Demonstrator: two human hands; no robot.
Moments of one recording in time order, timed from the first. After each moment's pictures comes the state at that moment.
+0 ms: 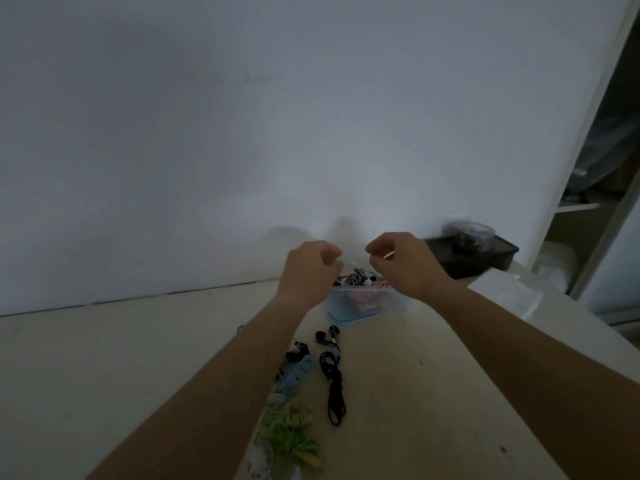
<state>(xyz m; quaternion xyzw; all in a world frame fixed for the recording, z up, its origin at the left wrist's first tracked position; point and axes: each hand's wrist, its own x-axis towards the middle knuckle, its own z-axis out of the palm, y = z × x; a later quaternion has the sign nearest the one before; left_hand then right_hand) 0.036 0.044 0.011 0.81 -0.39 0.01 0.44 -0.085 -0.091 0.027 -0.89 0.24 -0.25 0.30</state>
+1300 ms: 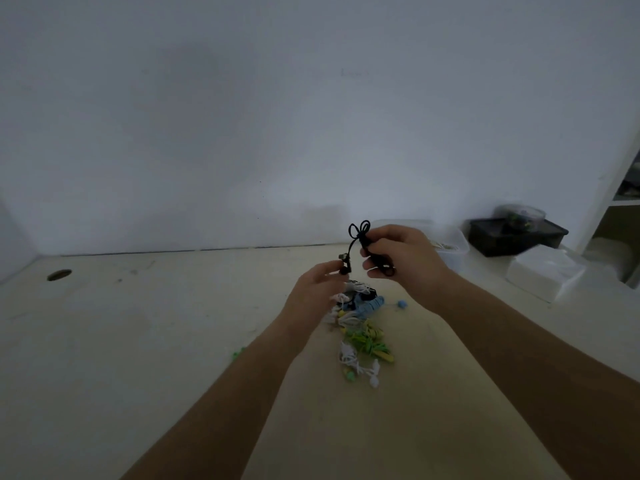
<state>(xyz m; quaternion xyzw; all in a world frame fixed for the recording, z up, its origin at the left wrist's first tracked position) -0.034 0.231 -0.009 0.66 -0.21 -0.25 0.68 -0.114 0.084 0.043 -0.70 0.15 -0.21 0.66</state>
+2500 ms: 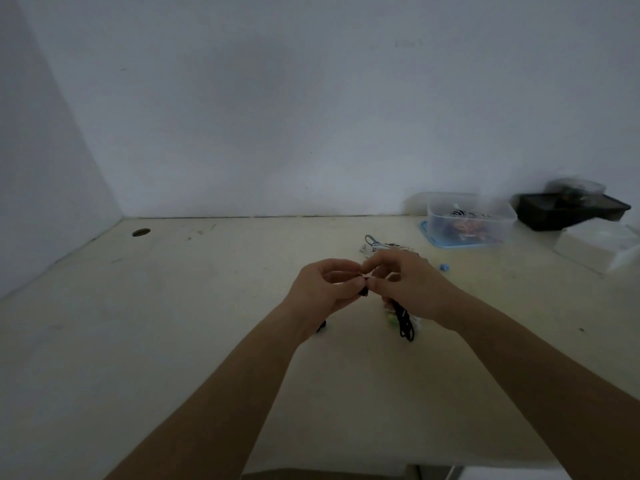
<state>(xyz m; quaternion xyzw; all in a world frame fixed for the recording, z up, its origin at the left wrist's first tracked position) -0.071 0.325 -0.019 0.62 -0.18 -0.27 0.72 -0.148 0.166 -0.005 -0.88 0.05 -0.11 0.47</state>
